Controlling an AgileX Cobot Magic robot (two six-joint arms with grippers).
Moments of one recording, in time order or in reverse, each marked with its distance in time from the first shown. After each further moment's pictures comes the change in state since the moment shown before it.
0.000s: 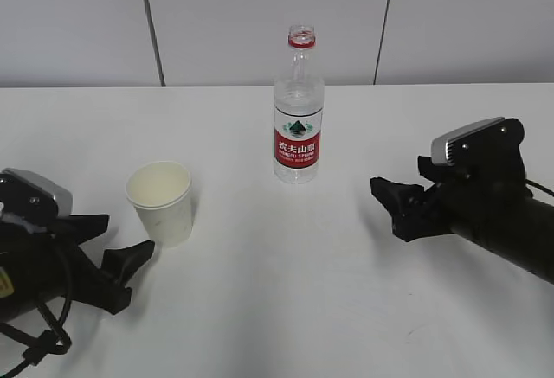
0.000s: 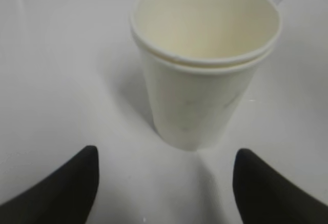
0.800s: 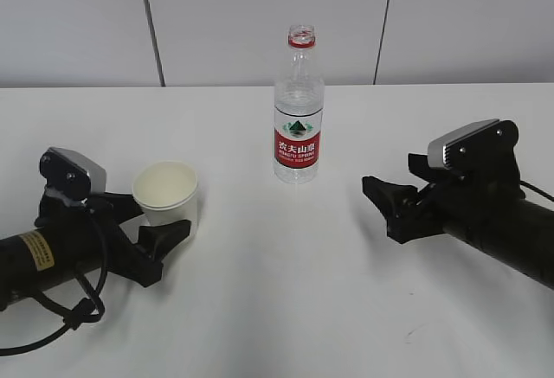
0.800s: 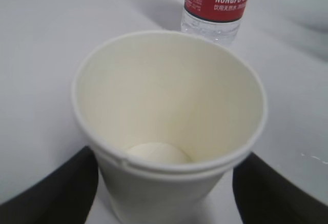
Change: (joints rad) left arm 0.000 0.090 -0.183 0.190 0.000 -0.123; right arm 0.000 0.041 -0.004 -0.041 -0.086 0.005
